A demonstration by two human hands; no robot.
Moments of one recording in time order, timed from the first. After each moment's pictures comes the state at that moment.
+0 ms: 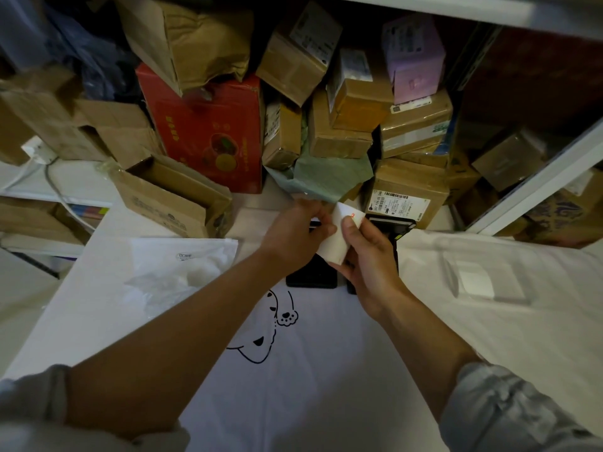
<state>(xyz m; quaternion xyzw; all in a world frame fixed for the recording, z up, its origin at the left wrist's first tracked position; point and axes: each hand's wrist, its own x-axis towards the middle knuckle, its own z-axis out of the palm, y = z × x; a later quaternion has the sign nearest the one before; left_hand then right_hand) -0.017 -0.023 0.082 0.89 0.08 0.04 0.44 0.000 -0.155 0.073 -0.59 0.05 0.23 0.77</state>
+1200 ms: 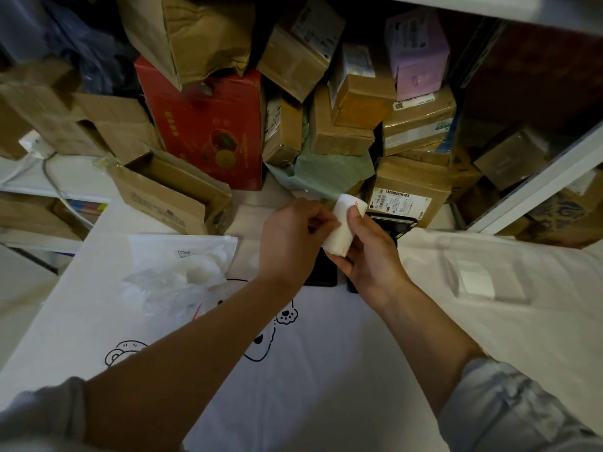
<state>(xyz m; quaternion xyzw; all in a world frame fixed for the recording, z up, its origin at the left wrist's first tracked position) -0.038 -0.039 0.085 0.86 0.11 0.22 0.45 0.006 -0.153 0.079 -0.55 0.10 0.27 0.79</state>
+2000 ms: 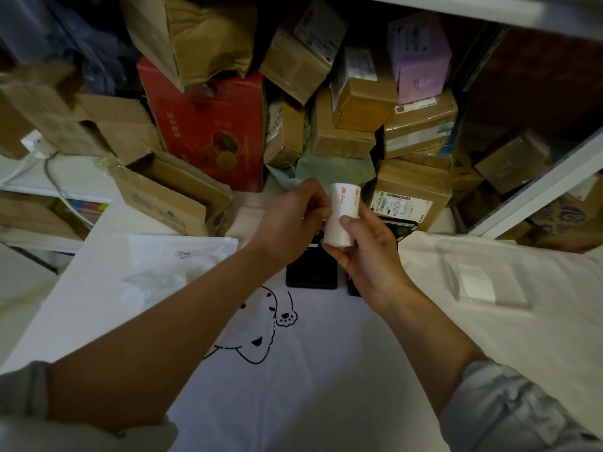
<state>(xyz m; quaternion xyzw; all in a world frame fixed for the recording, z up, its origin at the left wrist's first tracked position) -0.022 -0.015 0.099 0.88 0.02 0.13 0.47 0.007 -0.150 0.084 -0.55 0.02 0.25 0.80</state>
